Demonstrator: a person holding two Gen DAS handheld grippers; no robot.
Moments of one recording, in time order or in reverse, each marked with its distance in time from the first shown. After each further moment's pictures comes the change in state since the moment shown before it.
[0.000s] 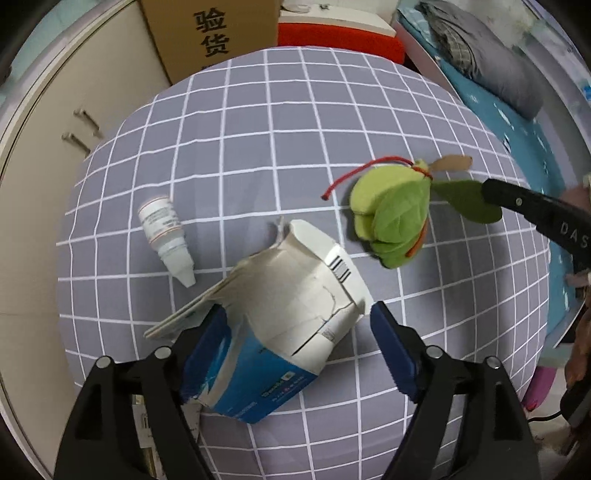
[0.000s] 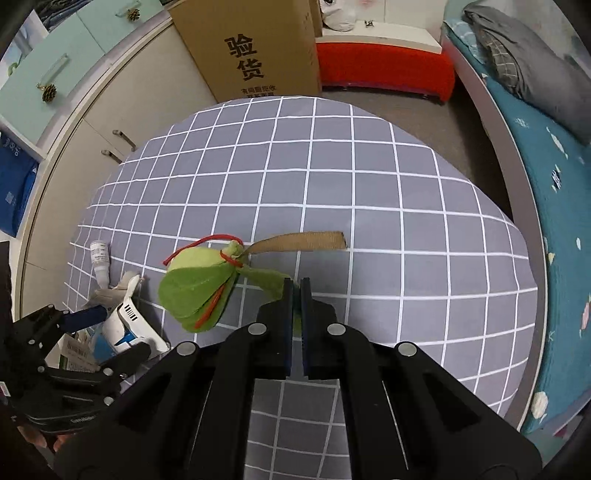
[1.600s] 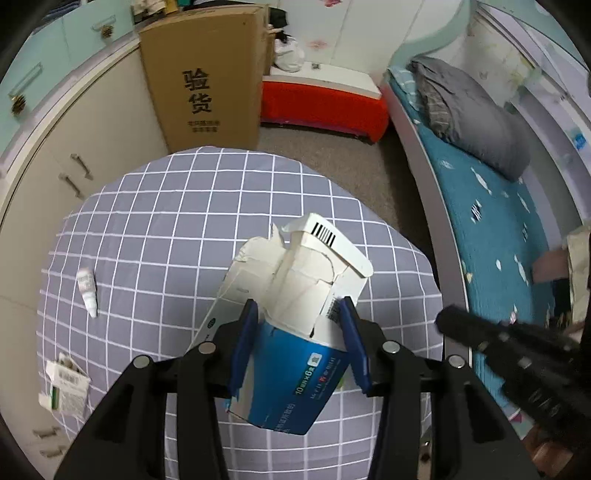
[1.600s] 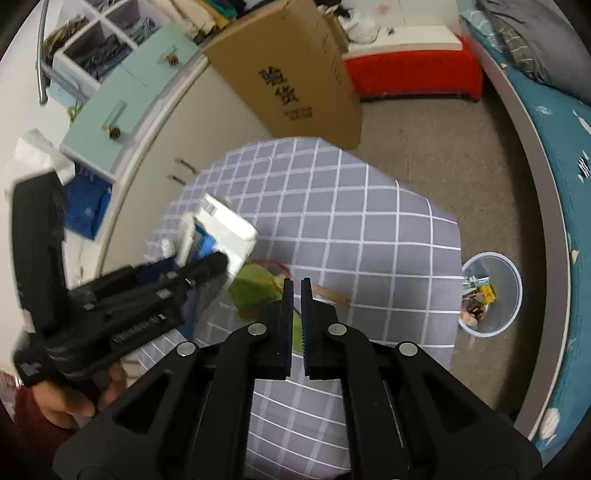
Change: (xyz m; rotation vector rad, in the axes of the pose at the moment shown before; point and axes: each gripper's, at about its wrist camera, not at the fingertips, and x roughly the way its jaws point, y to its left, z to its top) left arm -0.073 -0.170 0.037 -0.152 -0.224 -0.016; right arm -0.094 -0.119 -0.019 -0.006 -0.021 0.298
